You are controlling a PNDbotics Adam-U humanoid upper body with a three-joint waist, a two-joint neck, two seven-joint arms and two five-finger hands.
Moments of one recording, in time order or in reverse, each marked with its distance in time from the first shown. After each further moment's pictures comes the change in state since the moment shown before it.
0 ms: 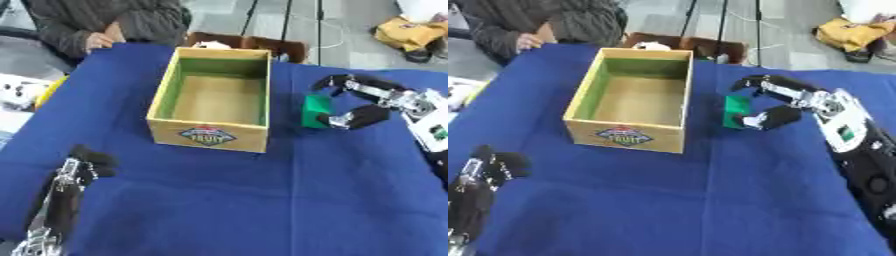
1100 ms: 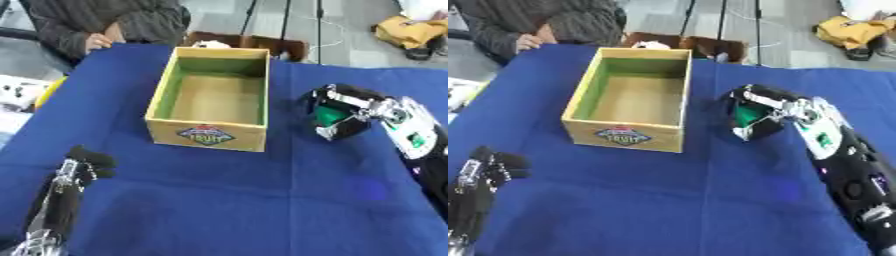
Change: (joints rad) left arm 0.000 -0.008 -0.001 0.000 0.000 -0.001 -0.001; right arm 0.006 0.033 0.011 0.017 0.077 -0.018 -0.069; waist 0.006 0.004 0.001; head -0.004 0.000
